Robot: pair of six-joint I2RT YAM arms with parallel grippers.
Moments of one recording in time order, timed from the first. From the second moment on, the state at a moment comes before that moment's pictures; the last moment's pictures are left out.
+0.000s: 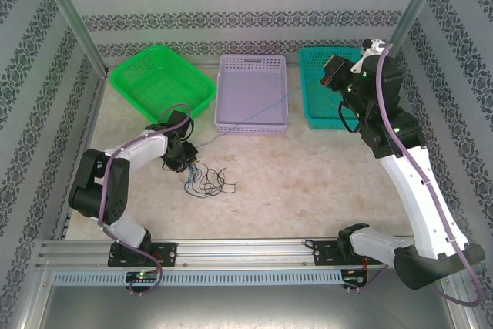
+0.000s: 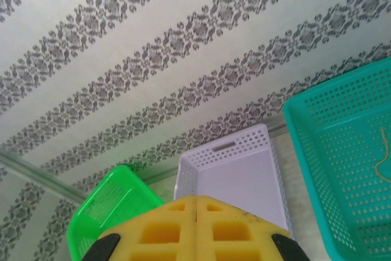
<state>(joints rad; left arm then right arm) -0.27 1.63 0.95 -0.67 0.10 -1.02 0.31 1.14 1.50 -0.56 0.13 0.63</state>
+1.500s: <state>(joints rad) -0.25 1.31 1.25 -0.65 0.21 -0.85 0.37 1.32 1.97 -0.59 -0.02 0.43</state>
